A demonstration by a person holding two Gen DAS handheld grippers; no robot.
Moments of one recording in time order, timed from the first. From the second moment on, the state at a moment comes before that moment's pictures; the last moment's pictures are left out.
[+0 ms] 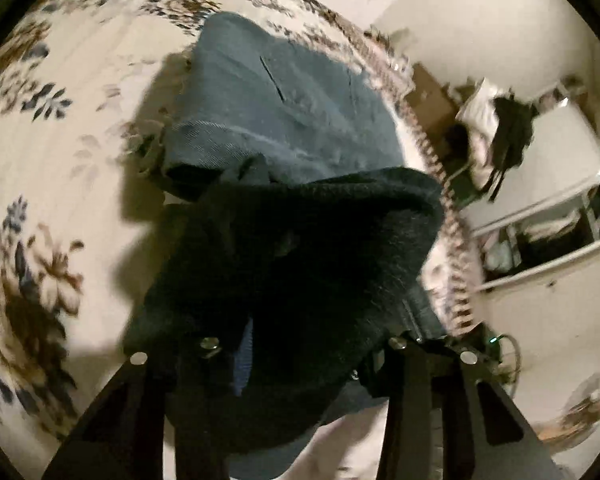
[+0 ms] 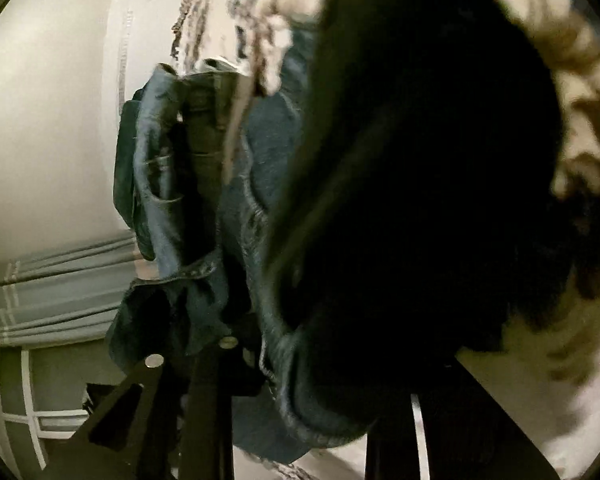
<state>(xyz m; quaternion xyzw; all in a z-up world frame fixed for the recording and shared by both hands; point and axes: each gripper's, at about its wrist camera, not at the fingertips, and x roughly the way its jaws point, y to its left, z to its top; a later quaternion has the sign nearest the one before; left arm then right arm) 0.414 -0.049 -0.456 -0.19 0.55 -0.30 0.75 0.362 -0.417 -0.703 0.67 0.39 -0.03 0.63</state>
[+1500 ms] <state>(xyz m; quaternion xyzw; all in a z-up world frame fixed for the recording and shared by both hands) 0.393 -0.173 -0.529 0.06 0.63 -0.15 0.76 0.345 -0.415 -0.730 0.60 0.50 -0.05 0.62</state>
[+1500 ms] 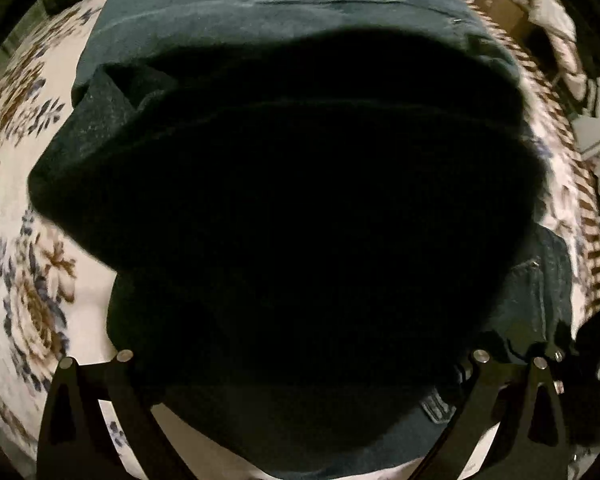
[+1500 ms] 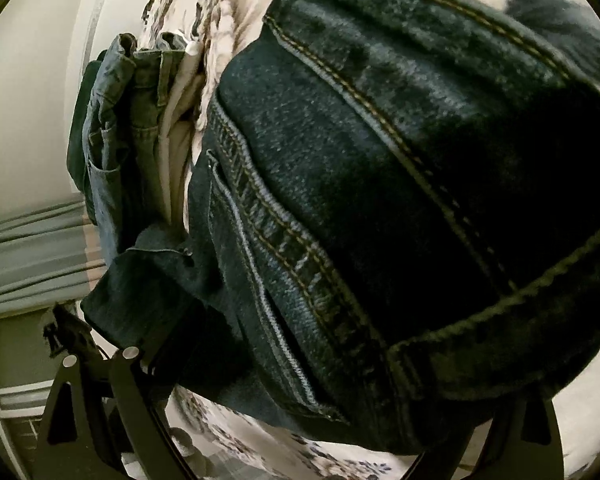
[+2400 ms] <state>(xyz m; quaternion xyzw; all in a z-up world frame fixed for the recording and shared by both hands) 0.365 -0.151 -0.496 0.03 0.59 -0.19 0.78 0.339 -0.415 -0.742 0.63 0.47 -0.06 0.61</state>
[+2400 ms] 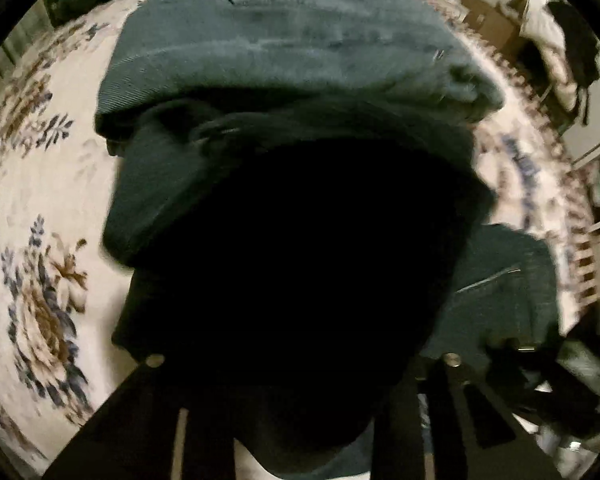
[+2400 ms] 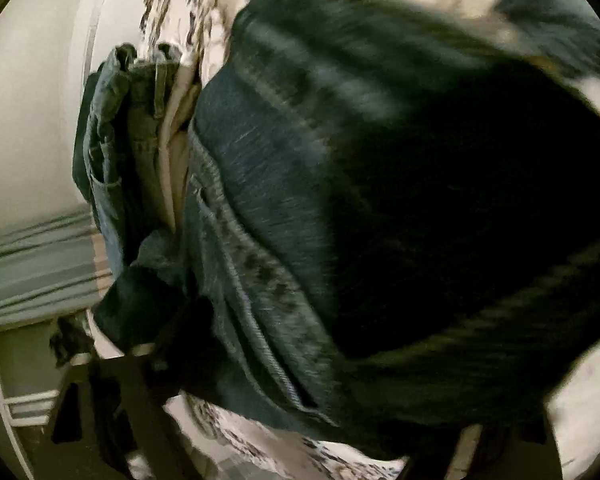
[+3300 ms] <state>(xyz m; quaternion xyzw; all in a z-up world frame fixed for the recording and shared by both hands) 0.312 -0.067 -0.516 -0.26 0.69 -0.22 0.64 0.267 -0.448 -0.645 0.52 0.47 -0.01 0.71</state>
